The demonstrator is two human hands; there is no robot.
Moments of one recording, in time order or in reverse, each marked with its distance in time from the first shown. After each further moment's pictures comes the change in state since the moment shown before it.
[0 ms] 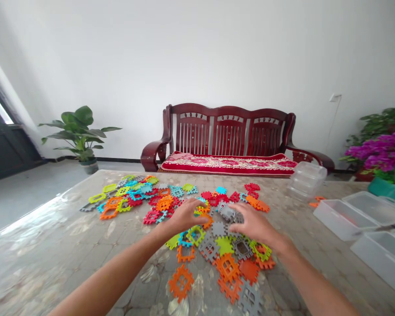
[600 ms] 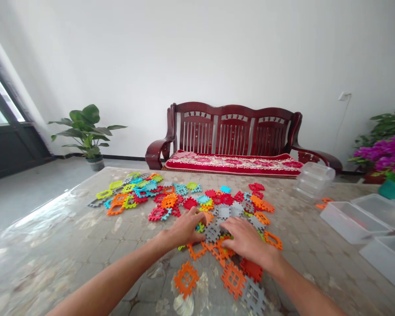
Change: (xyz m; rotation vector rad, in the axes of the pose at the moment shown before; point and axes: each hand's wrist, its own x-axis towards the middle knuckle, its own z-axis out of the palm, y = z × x) left_hand -0.031 0.009 0.003 0.134 -0.214 -0.082; right_hand -0.010 -0.049 0.028 -0.164 -0.191 -0.095
